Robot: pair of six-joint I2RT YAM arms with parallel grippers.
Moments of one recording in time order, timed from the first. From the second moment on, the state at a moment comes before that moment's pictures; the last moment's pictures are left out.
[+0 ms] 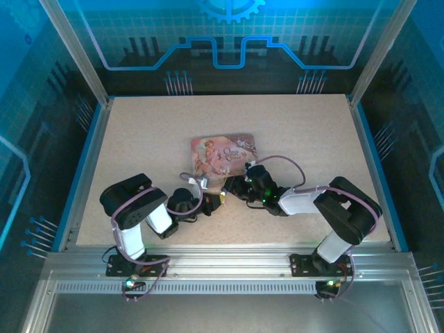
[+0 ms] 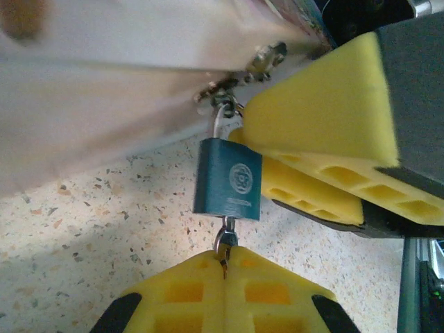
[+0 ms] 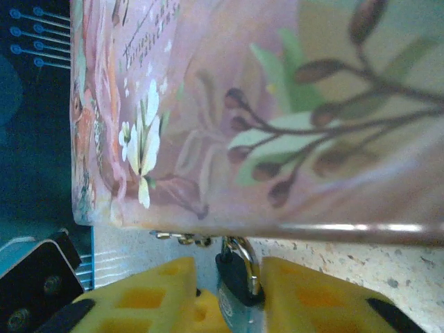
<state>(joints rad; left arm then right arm) -0.68 1.83 0.22 1.28 0.26 -0.74 0.75 1.63 0.58 0.49 -0.17 1.15</state>
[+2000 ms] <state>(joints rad) -0.74 1.82 0.23 1.26 0.24 -0.69 0.83 1.56 0.70 0.05 -0.04 1.01</state>
